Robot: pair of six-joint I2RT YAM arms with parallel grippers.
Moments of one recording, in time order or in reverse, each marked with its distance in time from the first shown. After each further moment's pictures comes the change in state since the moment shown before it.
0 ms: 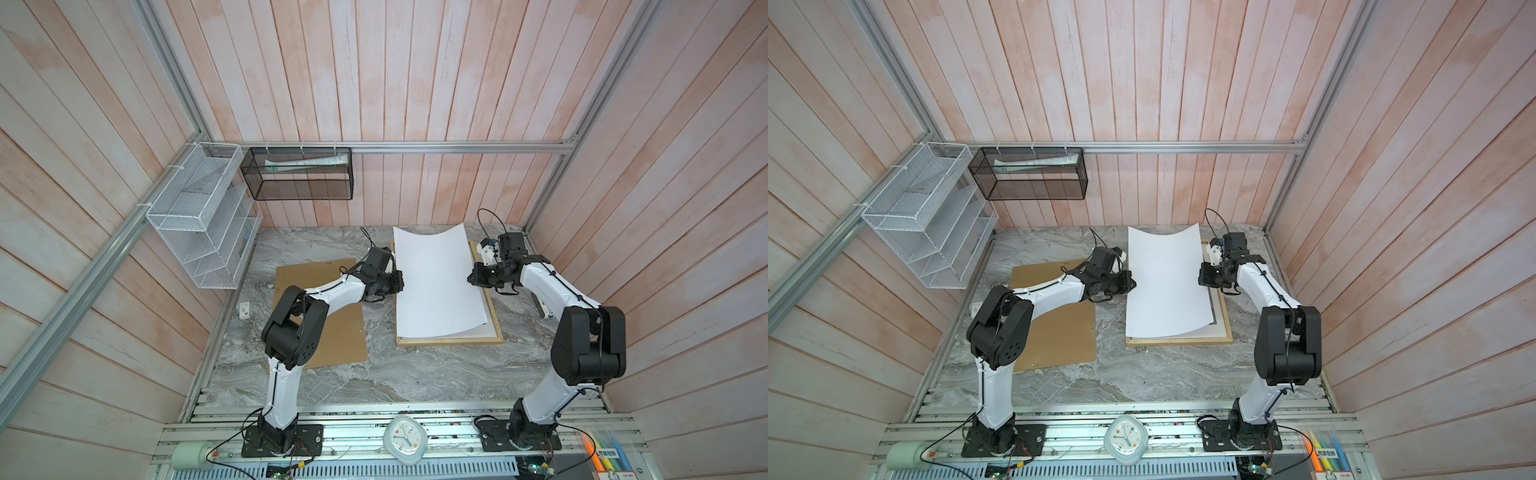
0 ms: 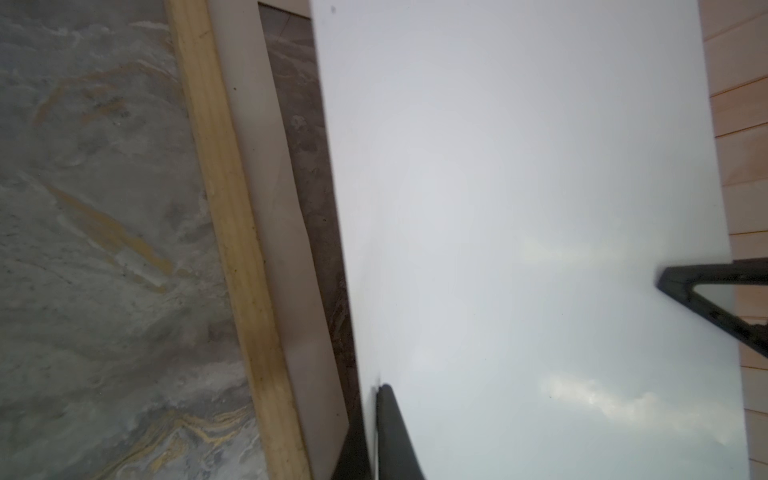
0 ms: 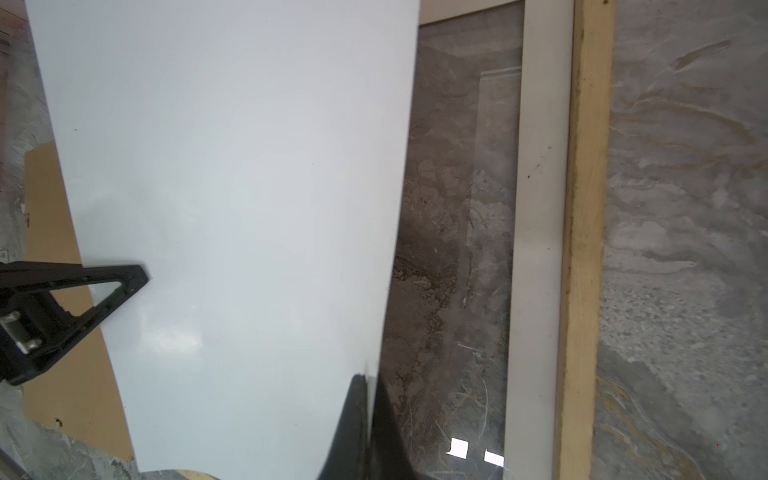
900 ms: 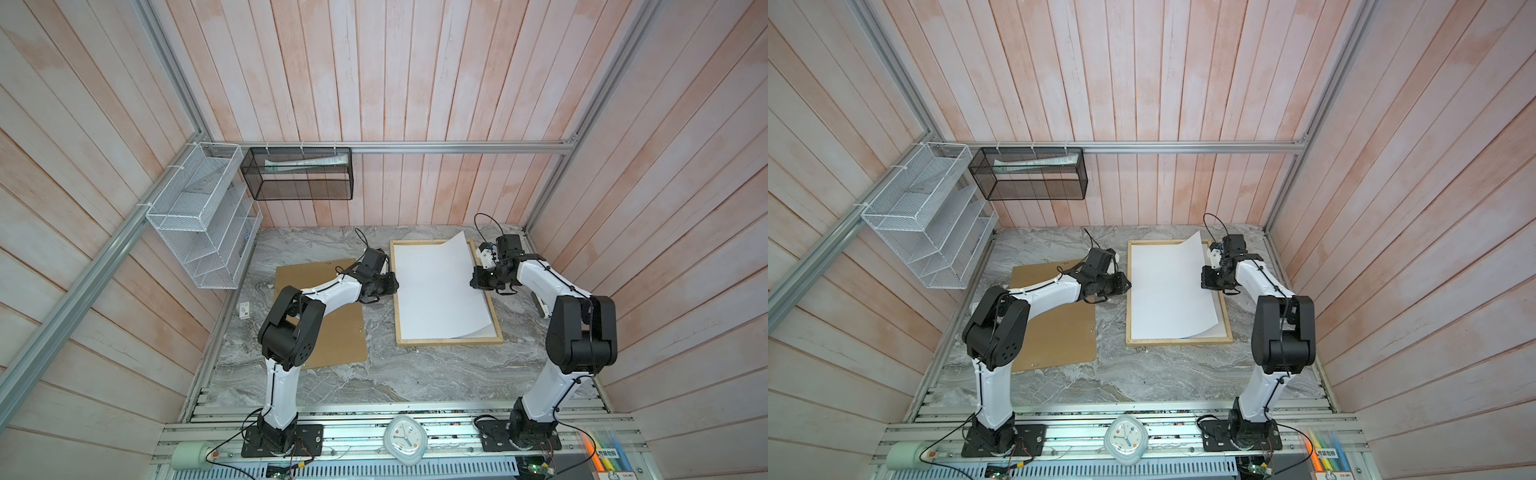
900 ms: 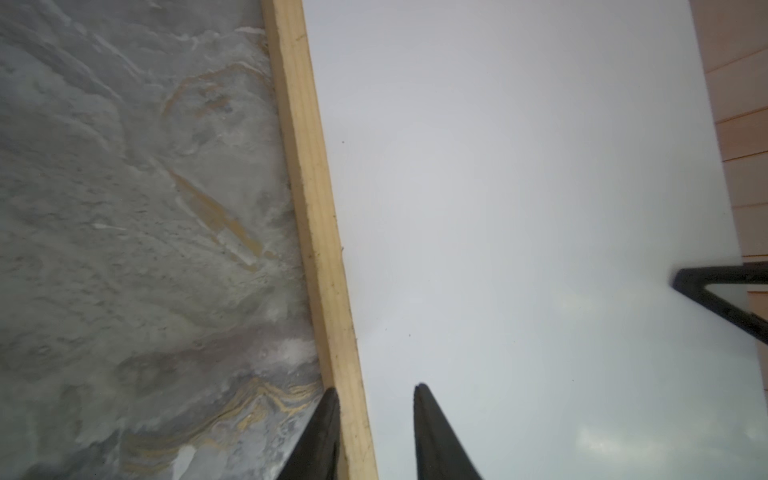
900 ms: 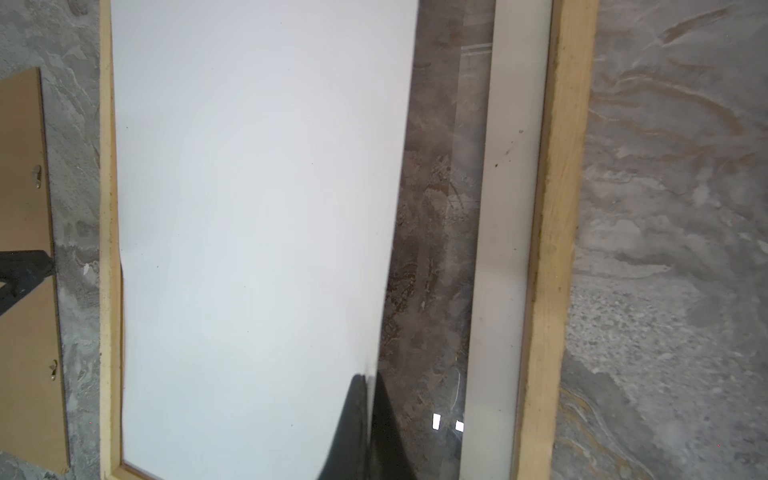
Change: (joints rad) left arm 0.033 -0.050 -0.042 -0.072 -0.092 0.035; right arm -0.018 0.087 0.031 -0.019 0.043 -0.072
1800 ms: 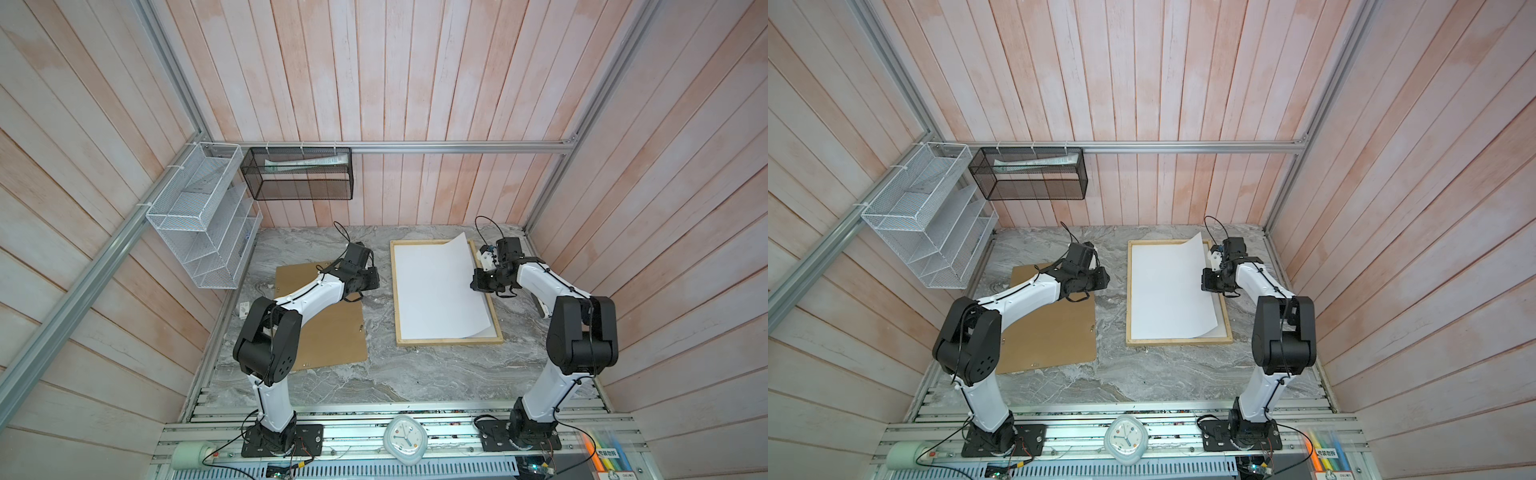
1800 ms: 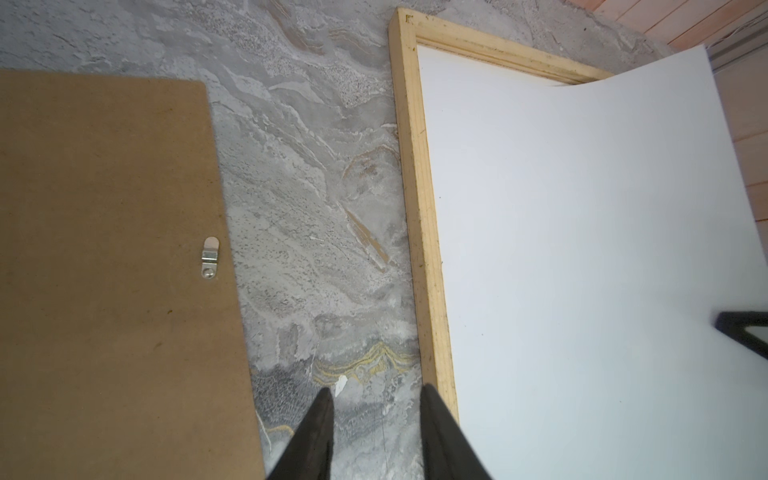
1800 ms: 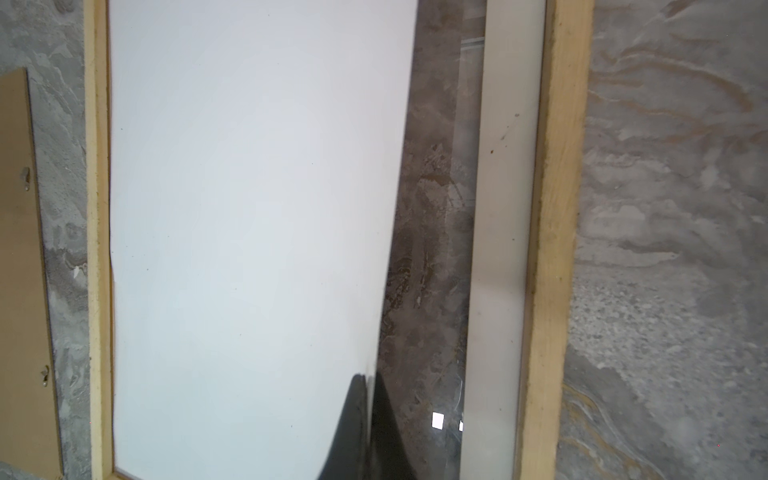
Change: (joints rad) left arm 0.057 -0.158 -0.072 -0.087 -0.150 0.058; right arm -0.004 -0.011 -0.047 0.039 0.003 0.016
